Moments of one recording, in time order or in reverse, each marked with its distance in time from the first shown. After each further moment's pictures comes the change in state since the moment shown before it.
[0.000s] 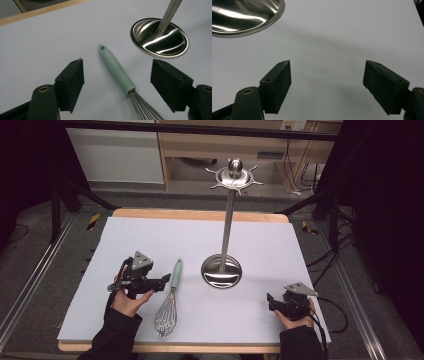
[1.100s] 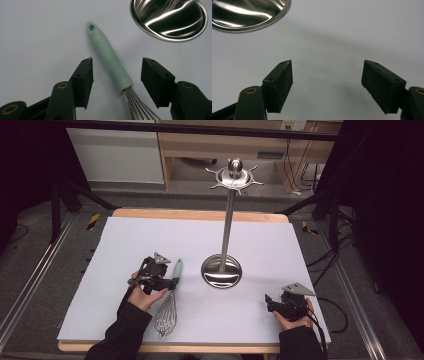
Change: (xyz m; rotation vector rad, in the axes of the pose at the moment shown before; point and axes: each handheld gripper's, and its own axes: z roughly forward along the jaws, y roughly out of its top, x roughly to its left) left arm -0.015 0.001 0.051 0.210 0.006 -0.004; right arm 0.003 -0.001 0.002 0.016 0.028 -0.021
